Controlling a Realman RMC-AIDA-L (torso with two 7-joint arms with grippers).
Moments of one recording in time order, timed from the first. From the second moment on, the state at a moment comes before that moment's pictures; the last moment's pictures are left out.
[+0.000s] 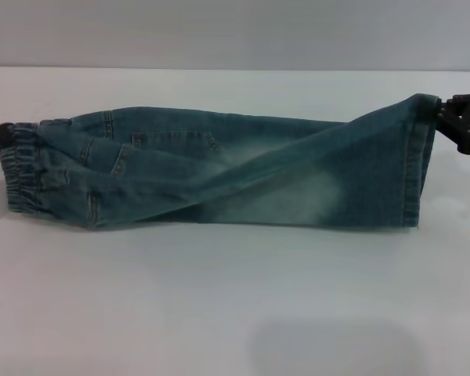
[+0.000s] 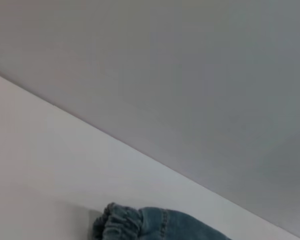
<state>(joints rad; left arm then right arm) -0.44 -1.96 0.38 0.68 2.05 1.35 -2.05 0.50 2.07 -0.55 -0.87 -2.00 -1.46 1.45</state>
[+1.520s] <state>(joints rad) -0.55 -2.05 0.46 0.66 2.05 1.00 -2.02 0.55 2.07 -0.56 -0.66 -1.98 -1.17 1.35</state>
